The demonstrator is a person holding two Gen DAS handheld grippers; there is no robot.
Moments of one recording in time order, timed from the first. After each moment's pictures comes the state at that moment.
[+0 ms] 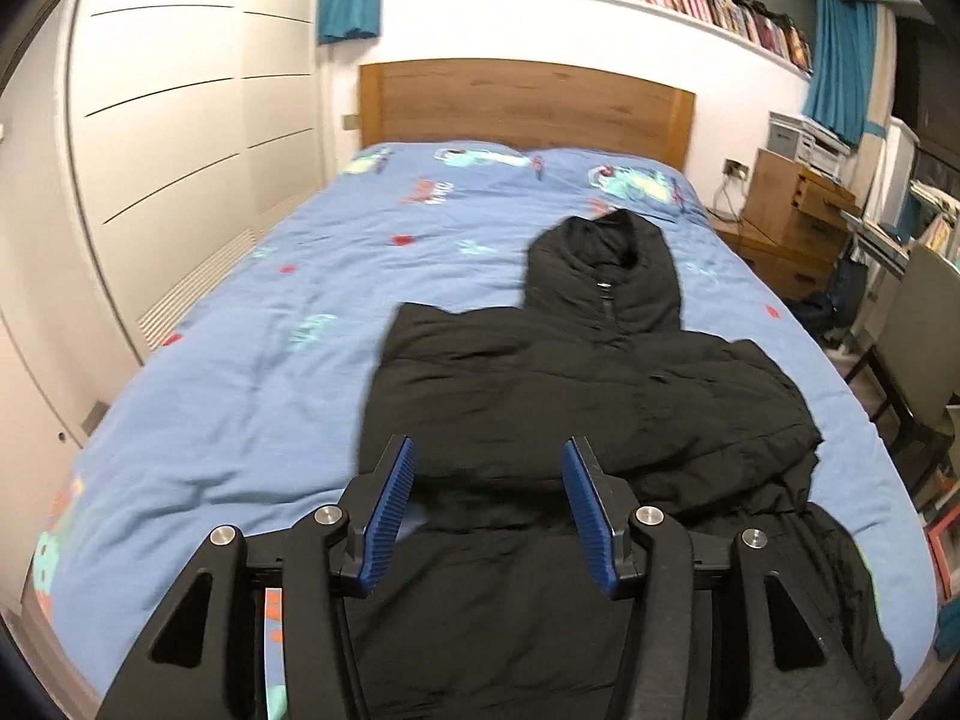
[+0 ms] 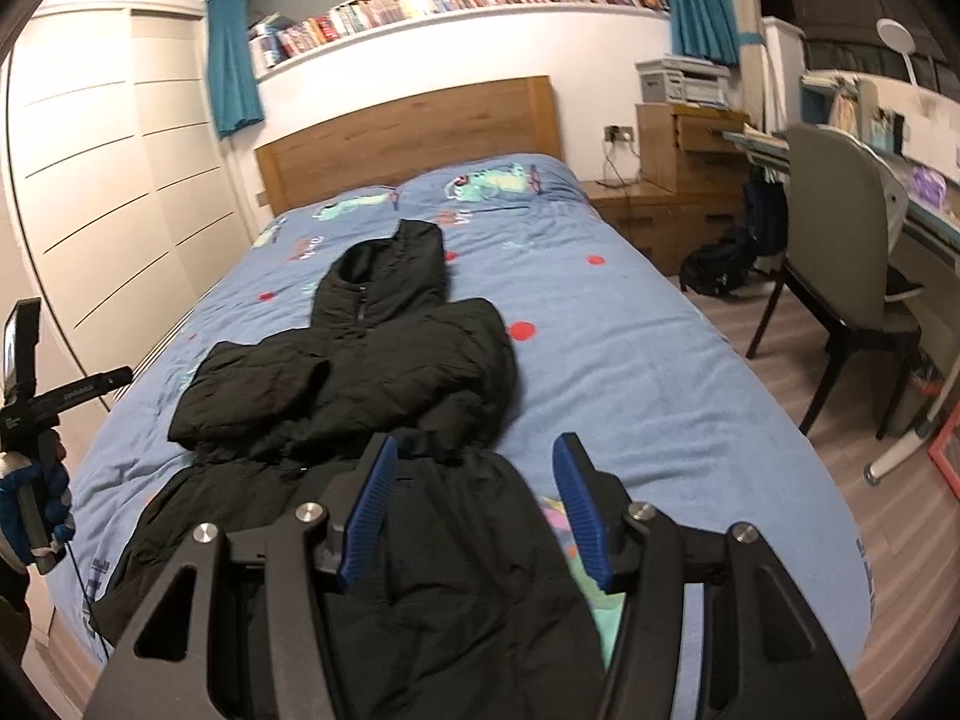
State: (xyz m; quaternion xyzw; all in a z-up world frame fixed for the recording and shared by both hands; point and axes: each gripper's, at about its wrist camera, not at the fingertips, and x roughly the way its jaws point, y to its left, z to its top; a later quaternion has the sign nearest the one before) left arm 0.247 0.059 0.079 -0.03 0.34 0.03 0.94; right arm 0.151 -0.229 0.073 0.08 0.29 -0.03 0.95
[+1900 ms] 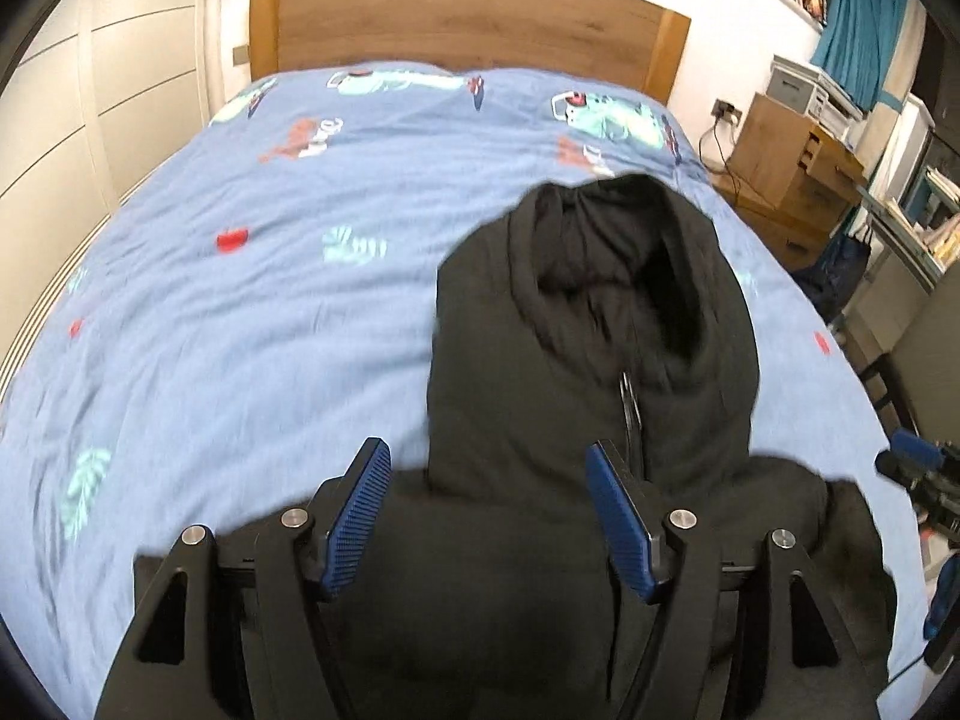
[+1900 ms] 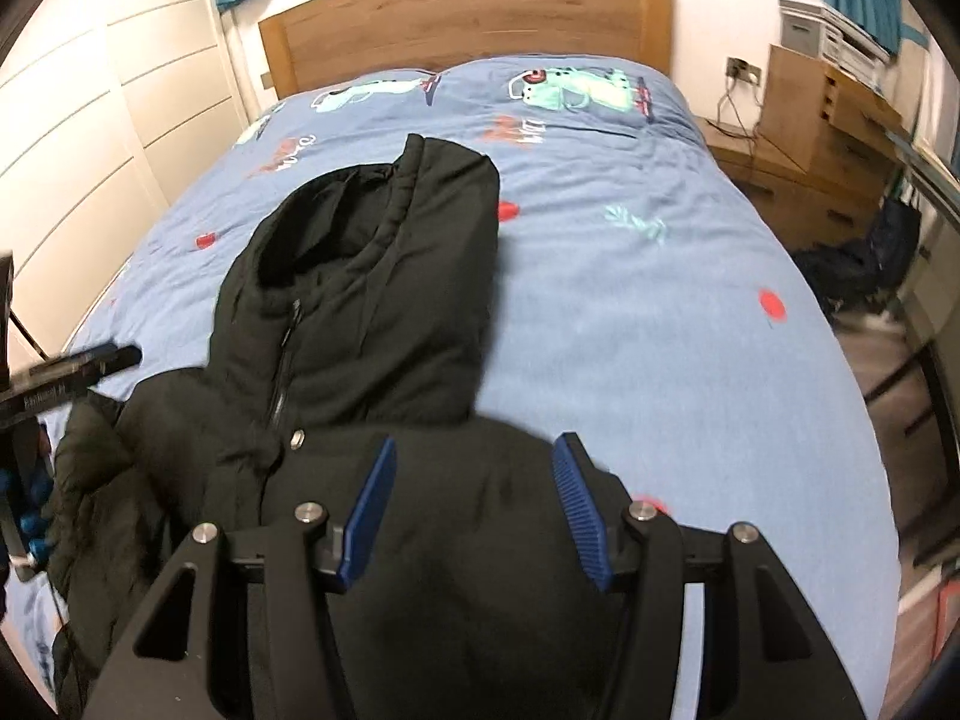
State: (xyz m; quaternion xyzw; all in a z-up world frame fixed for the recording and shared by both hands) left arm 0.648 0.003 -0.017 -0.04 0.42 -0.06 0.90; right arm 0.624 -0.234 -0.019 0.01 0.43 0.03 0.90
